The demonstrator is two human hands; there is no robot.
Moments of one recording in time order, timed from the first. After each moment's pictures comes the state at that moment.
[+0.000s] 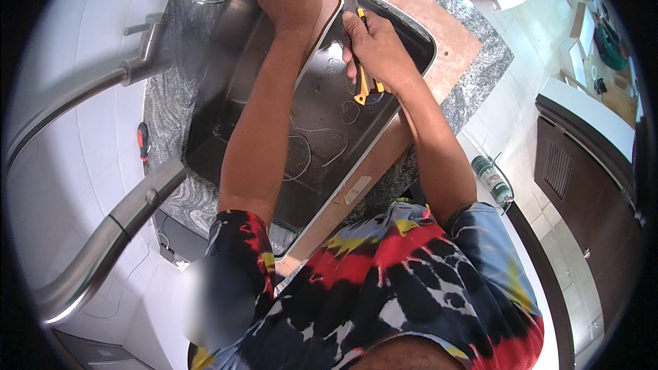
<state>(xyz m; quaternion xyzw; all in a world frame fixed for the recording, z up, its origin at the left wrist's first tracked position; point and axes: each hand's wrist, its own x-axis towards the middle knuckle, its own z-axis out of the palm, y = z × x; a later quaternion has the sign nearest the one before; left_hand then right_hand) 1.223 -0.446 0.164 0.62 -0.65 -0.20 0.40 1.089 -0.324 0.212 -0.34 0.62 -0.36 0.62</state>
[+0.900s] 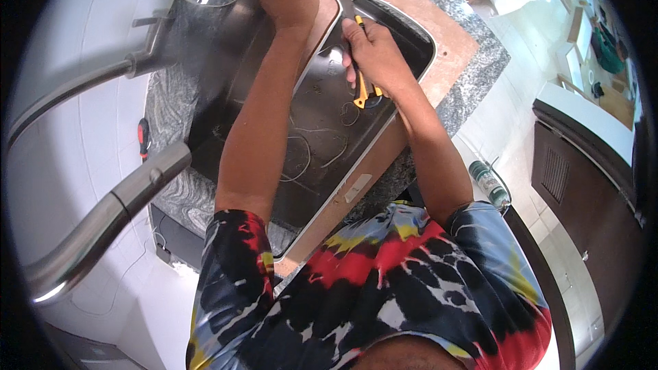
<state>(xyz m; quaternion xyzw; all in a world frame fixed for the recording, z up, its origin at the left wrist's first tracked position) 1.229 -0.447 0.154 0.60 -0.59 -0.25 0.47 1.096 -0.316 0.216 -0.33 0.62 -0.35 0.62</state>
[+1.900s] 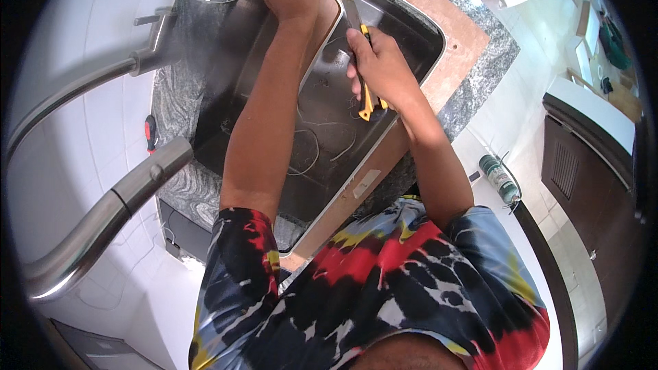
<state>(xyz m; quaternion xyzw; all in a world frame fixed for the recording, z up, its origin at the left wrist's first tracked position) 1.233 -0.456 0.142 0.64 -0.53 -0.28 0.47 1.106 -0.293 0.223 -0.31 0.62 -0.35 0.63</state>
